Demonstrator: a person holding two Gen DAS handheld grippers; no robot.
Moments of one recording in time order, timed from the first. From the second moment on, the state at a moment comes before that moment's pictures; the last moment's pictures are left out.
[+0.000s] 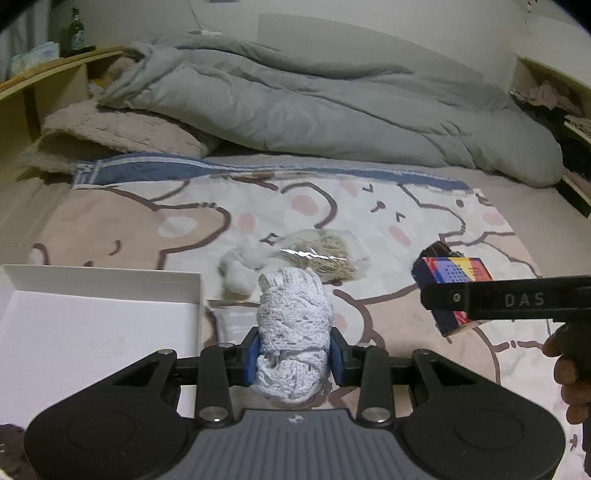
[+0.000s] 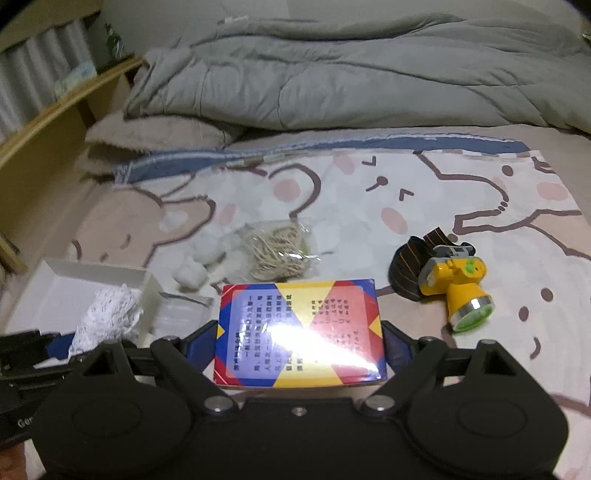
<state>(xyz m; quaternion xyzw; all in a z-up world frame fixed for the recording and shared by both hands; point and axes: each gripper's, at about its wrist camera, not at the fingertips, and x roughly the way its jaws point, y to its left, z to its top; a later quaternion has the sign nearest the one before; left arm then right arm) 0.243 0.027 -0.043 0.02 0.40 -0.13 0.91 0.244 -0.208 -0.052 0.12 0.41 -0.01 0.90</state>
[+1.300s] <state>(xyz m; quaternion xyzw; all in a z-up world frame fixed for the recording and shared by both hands) 0.247 0.264 -0.025 0.04 0.44 0.03 0.90 0.293 0.001 -0.046 0.12 0.45 0.10 0.88</state>
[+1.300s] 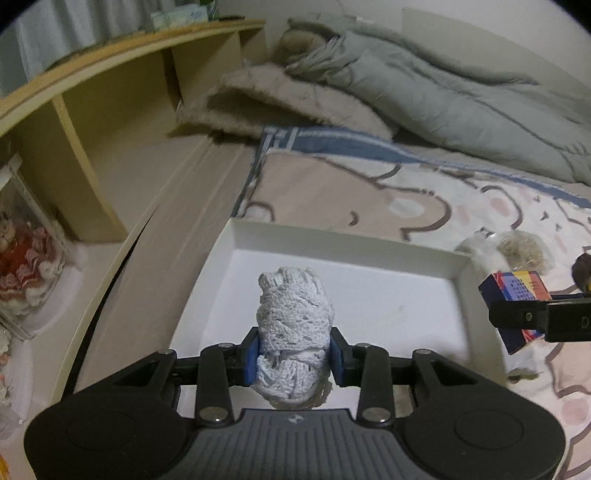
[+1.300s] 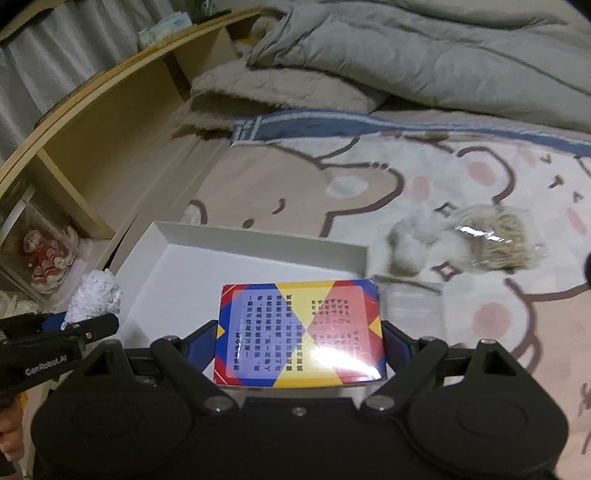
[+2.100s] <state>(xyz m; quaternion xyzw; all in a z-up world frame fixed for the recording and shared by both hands) 0.260 0.316 -0.063 0.07 0.48 0.03 0.87 0.336 0.092 -0.074 0.13 0.49 0.16 0.85</state>
